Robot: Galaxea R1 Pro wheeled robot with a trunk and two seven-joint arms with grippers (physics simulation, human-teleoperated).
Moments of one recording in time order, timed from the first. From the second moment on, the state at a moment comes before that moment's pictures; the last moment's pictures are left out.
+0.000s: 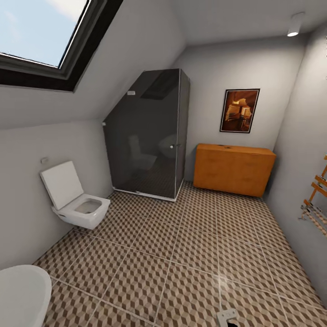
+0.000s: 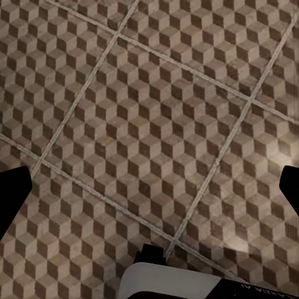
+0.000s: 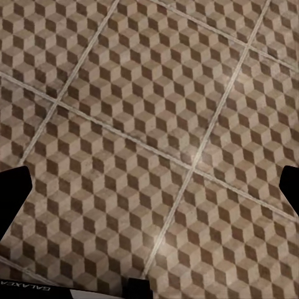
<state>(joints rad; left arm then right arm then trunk) -0.39 -0.04 -0.31 0.07 0.45 -0.30 0.16 -0.49 0.02 -0.04 0.07 0.22 -0.21 -0.03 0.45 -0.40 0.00</state>
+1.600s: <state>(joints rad) -0.39 -0.03 -0.31 0.07 0.45 -0.30 0.16 -0.49 0.02 -0.05 0.07 0.22 -0.21 -0.03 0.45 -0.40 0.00</state>
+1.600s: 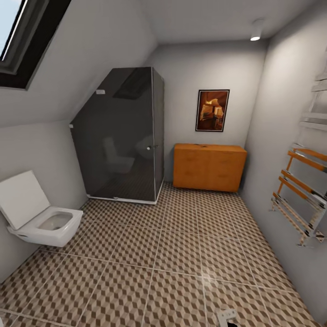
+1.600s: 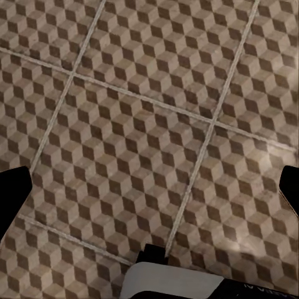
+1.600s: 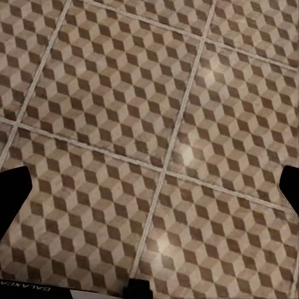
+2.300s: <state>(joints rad) -0.39 -0.03 -0.31 0.07 0.45 -0.30 0.16 -0.49 0.02 -0.05 0.07 0.22 -0.21 -0.03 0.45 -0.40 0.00</state>
